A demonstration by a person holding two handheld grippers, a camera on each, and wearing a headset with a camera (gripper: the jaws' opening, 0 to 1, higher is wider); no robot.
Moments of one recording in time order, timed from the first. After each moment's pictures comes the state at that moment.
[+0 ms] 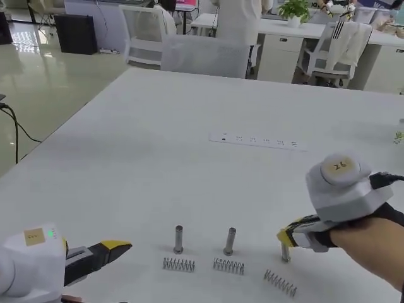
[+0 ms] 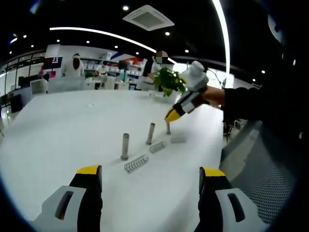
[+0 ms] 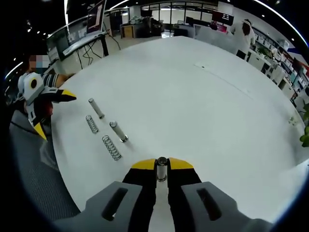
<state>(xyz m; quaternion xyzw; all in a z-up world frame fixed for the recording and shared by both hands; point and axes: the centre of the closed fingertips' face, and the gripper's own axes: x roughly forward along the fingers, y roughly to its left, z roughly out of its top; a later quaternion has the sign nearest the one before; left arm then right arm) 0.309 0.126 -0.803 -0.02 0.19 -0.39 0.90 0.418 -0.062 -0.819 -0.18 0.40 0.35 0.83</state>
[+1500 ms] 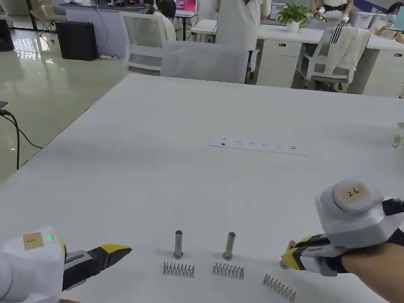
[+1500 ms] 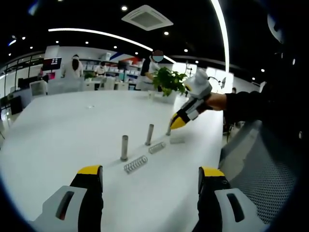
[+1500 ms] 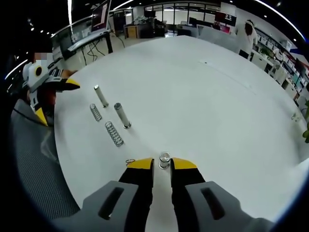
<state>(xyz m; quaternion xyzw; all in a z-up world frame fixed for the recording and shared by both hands) 0.307 0.128 -0.799 -0.01 0.19 -0.39 0.90 0.400 -0.072 -0.835 -0.17 0.40 0.36 0.82</state>
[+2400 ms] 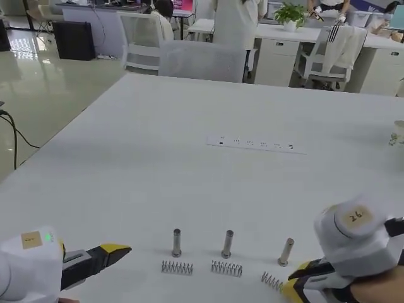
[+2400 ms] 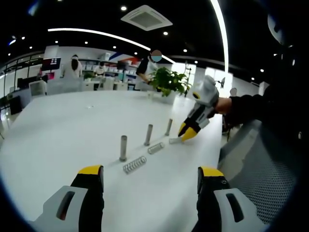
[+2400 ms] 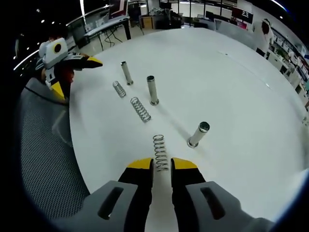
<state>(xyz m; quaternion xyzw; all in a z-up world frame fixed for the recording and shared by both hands) 0.307 0.124 -0.797 -0.01 0.19 -0.40 0.90 0.349 -0.067 -0.854 -0.20 0.43 0.42 0.77</state>
